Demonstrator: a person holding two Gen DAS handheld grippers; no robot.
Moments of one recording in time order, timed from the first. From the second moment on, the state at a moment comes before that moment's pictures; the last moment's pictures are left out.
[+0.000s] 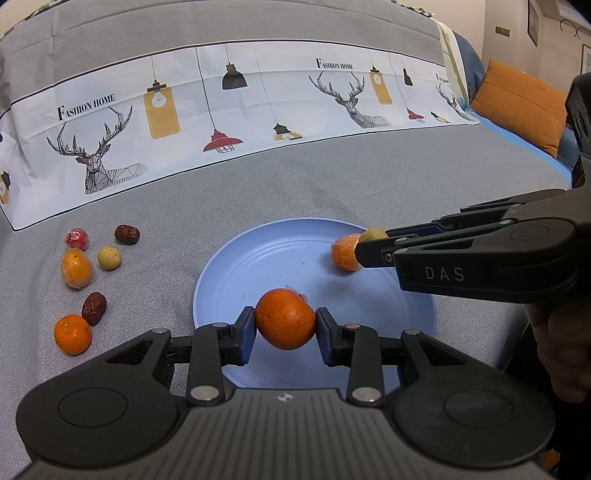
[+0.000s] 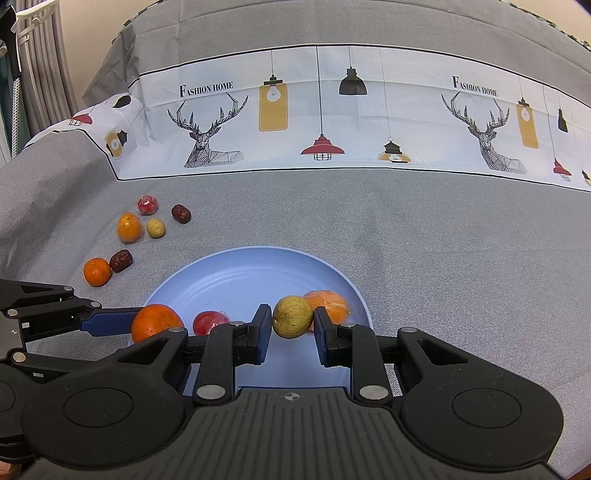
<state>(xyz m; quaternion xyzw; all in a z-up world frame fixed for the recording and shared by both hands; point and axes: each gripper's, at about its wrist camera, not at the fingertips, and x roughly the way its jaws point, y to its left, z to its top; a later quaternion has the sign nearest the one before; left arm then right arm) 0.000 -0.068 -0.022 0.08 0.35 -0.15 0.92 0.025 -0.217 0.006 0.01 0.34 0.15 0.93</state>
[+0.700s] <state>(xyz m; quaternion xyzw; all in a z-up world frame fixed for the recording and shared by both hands) -0.001 -0.070 -0.022 0.08 0.35 -0.15 0.92 0.024 -0.216 0.005 0.00 0.34 0.15 0.93</state>
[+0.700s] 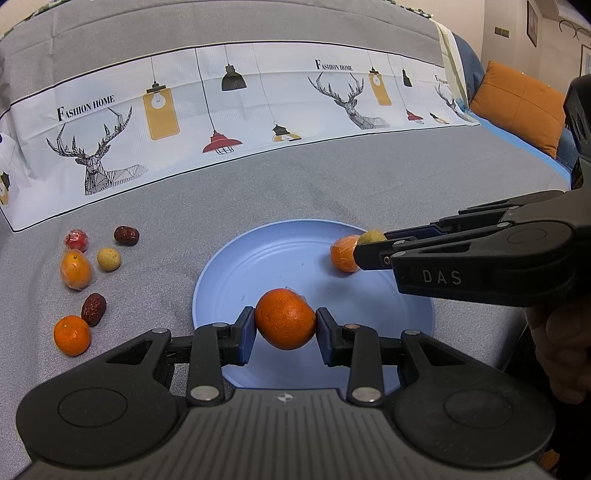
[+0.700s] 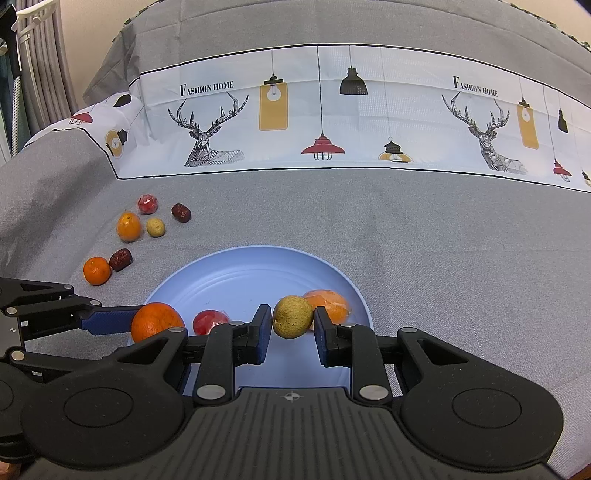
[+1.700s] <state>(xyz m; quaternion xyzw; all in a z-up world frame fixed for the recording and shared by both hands) -0.002 -0.051 -0.001 0.06 0.31 -0.10 0.94 0.026 -0.221 0.008 0.01 0.33 0.12 0.94</state>
